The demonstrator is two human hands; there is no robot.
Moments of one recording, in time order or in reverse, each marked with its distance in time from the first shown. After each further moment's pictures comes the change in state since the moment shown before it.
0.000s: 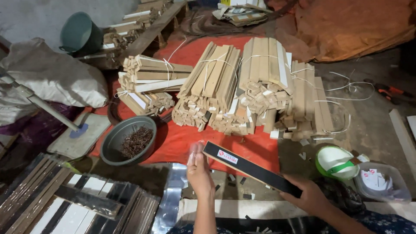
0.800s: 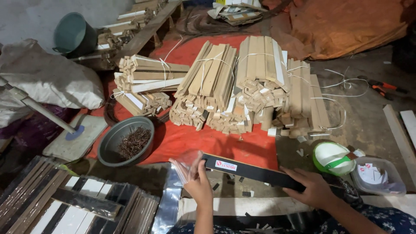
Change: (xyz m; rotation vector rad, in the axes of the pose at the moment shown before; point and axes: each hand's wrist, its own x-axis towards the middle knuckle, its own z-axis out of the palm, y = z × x) left_hand -0.018 -0.003 -0.029 0.815 -0.008 0.559; right_hand 0.004 -0.029 -0.028 -0.297 0.072 -0.283
